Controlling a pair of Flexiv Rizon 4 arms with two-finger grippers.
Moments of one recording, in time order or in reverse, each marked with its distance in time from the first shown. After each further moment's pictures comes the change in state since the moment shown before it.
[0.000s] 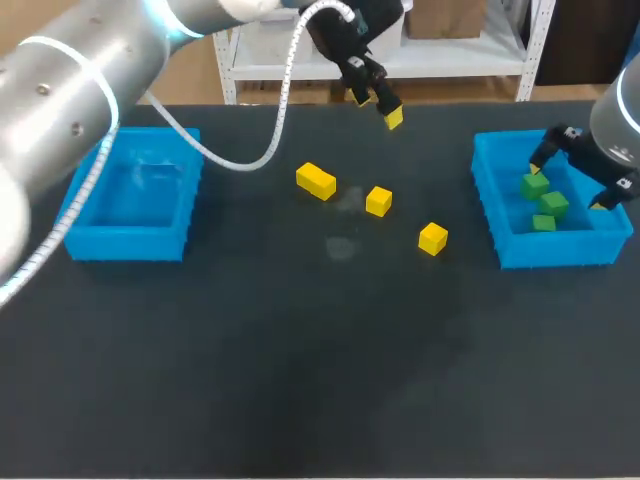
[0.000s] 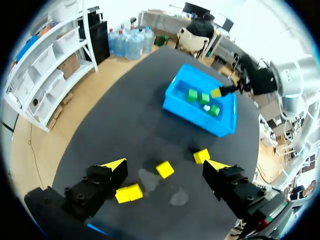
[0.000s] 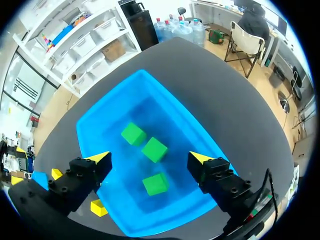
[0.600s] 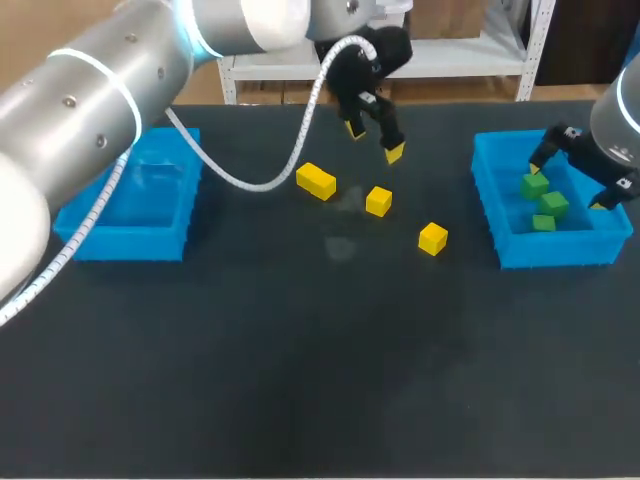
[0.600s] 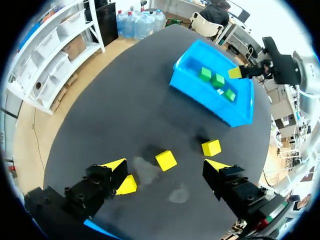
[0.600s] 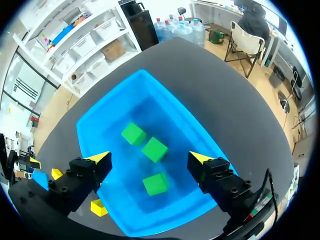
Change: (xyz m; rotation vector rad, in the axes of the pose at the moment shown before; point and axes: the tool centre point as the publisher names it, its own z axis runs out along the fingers) left arm 0.024 -0.001 0.046 -0.057 0.113 -0.083; right arm 0.000 0.000 0.000 0.000 0.000 0.000
